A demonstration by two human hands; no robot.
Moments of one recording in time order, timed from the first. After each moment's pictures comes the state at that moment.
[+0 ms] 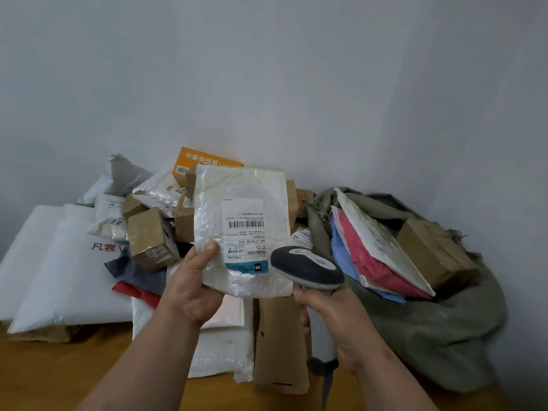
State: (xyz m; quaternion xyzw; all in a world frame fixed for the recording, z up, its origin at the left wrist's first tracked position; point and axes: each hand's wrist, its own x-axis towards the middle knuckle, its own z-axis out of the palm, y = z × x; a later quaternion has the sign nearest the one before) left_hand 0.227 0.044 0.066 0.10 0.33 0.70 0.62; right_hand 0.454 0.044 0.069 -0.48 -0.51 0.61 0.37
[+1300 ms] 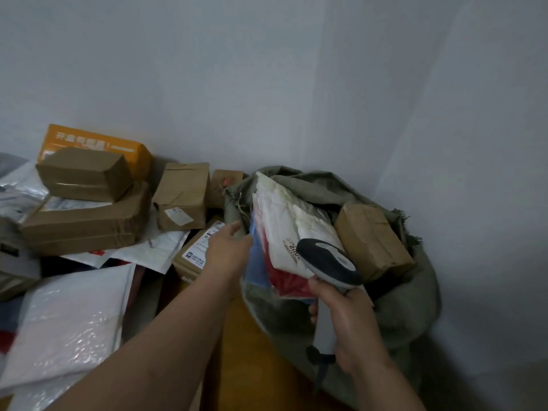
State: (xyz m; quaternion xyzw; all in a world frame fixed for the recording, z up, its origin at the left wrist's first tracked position) left_hand 0.448 0.229 0.040 0.33 0.70 0.43 0.45; right_hand 0.636 0.166 0.020 -0.58 -0.34 0.58 0.46
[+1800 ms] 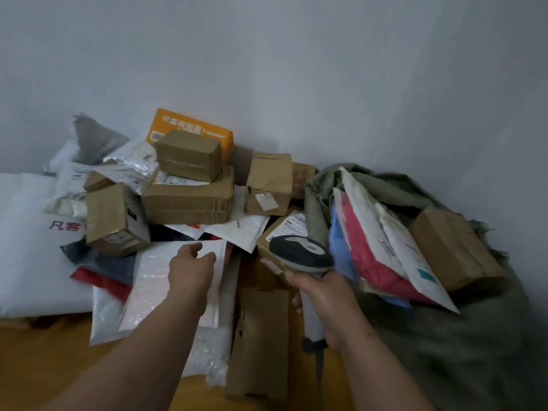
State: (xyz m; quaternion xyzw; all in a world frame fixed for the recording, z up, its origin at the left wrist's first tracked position) left_hand 0.250 0.136 -0.013 0.18 0.79 0.49 0.32; right_hand 0.473 0.141 0.022 -0.54 -0.48 0.61 0.31
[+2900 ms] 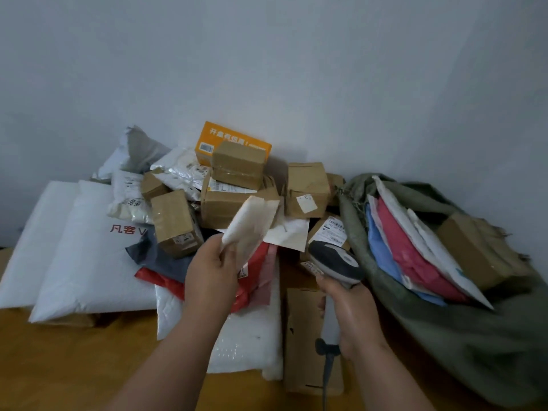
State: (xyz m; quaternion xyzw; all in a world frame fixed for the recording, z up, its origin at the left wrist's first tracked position) left_hand 0.183 0.056 0.026 0.42 0.73 0.52 0.16; right_hand 0.389 0.084 0.009 -0.59 -0.39 0.56 0.43
